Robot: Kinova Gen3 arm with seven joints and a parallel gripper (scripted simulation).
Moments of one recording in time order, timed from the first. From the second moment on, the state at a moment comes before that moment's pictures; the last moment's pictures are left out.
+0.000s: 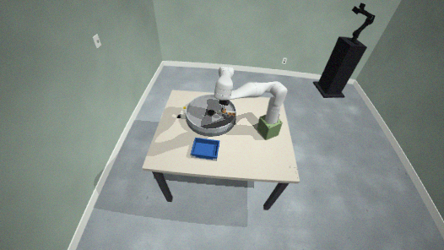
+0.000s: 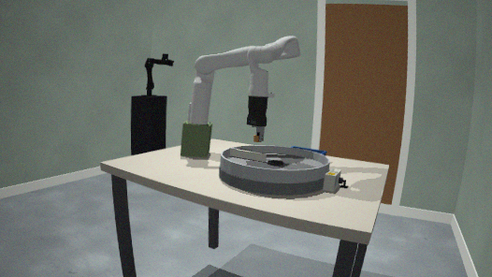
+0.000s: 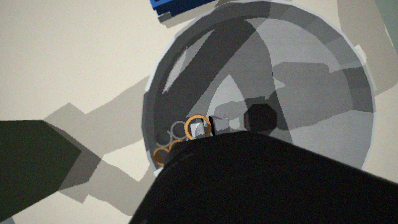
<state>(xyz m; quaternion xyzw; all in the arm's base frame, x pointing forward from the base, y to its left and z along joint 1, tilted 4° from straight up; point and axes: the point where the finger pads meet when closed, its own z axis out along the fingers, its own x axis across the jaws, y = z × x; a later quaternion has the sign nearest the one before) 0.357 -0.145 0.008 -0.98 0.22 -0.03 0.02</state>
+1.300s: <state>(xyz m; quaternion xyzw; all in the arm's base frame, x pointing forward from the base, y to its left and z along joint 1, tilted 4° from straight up) 0.395 -0.057 0.031 -0.97 0.24 -0.03 0.02</state>
